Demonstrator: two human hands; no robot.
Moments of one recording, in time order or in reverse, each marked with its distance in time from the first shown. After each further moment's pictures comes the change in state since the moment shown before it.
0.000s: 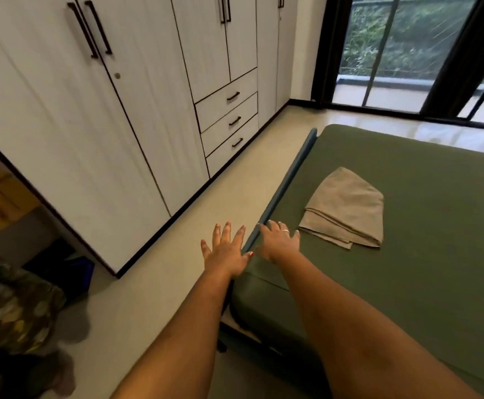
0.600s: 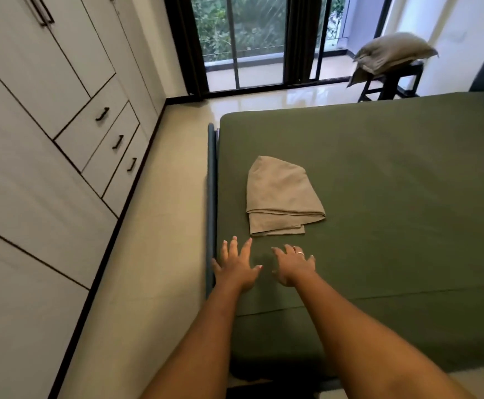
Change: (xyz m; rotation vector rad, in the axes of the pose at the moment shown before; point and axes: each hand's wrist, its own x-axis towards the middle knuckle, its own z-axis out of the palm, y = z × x) left_hand 0.164 0.045 0.021 0.050 -0.274 0.454; right_hand 0.071 0.075 0.031 0.217 -0.067 0.582
